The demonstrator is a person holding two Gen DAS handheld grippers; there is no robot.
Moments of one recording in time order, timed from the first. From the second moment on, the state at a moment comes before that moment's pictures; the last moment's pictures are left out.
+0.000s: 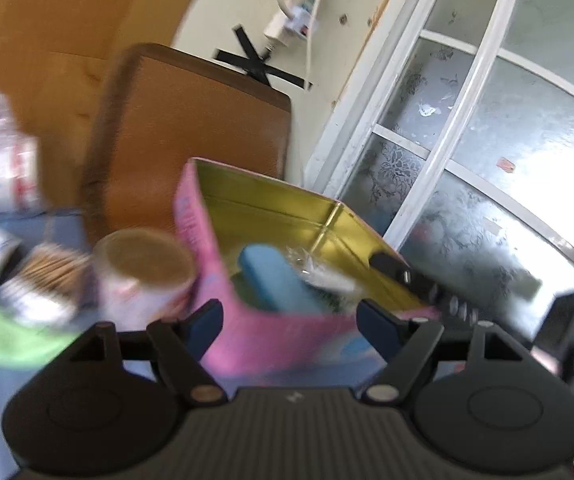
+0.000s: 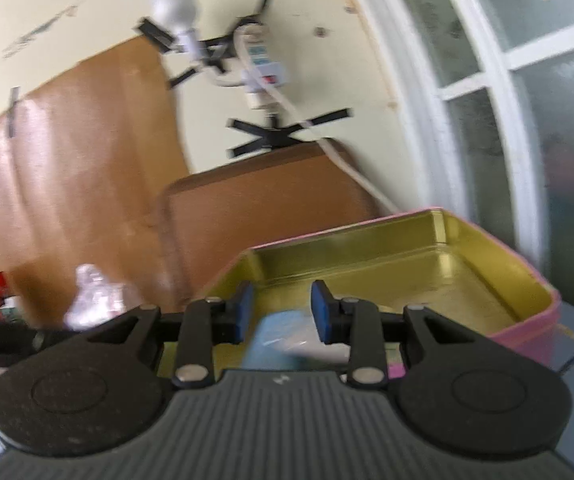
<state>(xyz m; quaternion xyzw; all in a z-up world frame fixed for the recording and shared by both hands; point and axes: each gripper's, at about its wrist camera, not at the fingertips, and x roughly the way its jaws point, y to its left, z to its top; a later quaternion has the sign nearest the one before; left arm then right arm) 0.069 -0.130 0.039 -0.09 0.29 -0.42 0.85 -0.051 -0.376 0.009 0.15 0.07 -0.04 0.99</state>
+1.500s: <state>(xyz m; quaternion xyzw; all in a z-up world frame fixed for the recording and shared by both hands) 0.040 0.137 -0.017 -0.25 0.25 -0.14 0.93 -0.010 -0.146 -0.015 -0.01 0.29 0.28 0.92</state>
